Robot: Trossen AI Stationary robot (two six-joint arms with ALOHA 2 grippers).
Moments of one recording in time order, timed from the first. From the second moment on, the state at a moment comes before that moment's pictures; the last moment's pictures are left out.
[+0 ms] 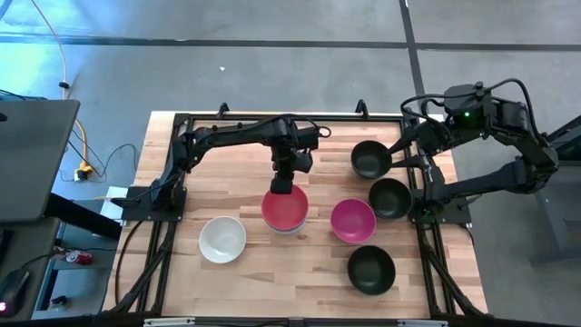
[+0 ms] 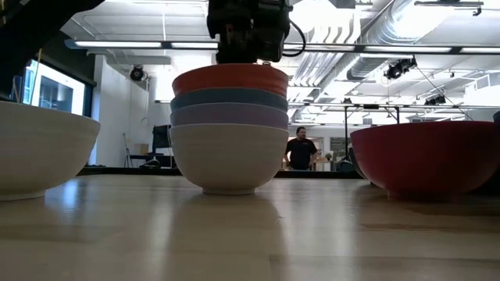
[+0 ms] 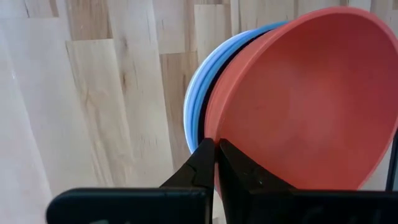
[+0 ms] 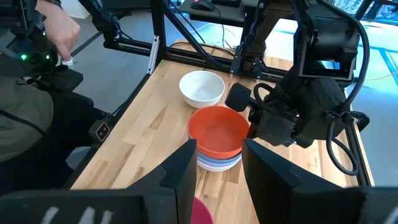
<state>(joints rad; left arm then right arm) 0.33 2.13 2.04 -1.42 0.32 0.29 -0.20 1.03 1.69 -1.17 -0.41 -0.29</state>
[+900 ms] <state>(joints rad) 0.35 2.18 2.04 -1.42 0.31 0.32 -0.20 1.03 1.69 -1.17 -0.41 -0.27</state>
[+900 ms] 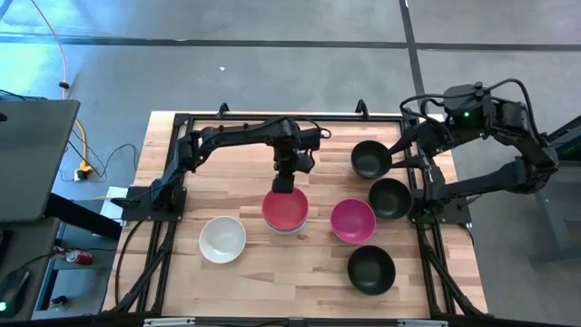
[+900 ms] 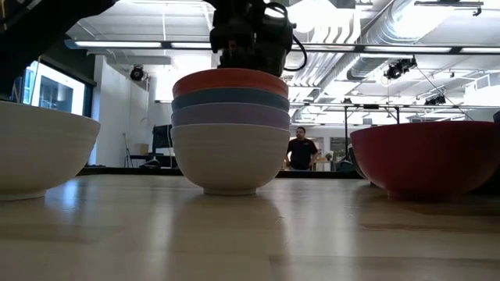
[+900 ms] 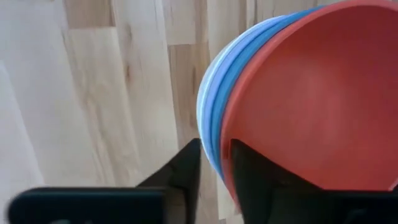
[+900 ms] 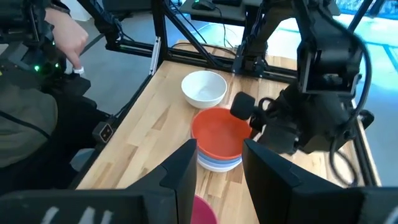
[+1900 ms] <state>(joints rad) 0.48 1.69 2.08 -1.45 0.30 0.37 -0.34 1.39 1.69 -1.54 0.31 0.31</state>
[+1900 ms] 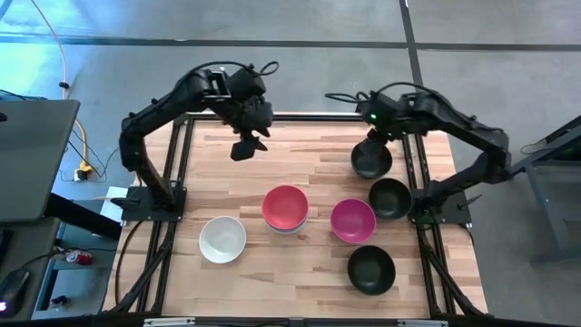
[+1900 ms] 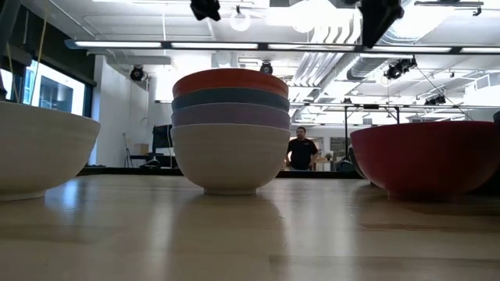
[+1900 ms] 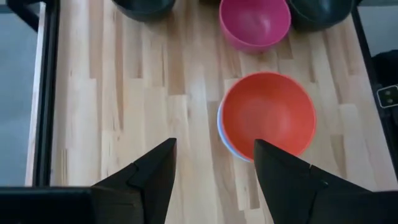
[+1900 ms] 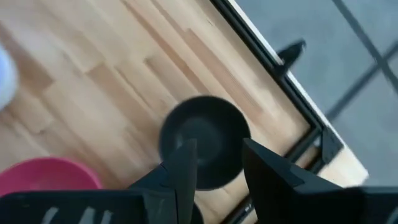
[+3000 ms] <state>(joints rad) 0.63 1.56 1.73 -1.25 0.32 0.45 -0.96 1.42 1.08 -1.11 0.06 0.05</state>
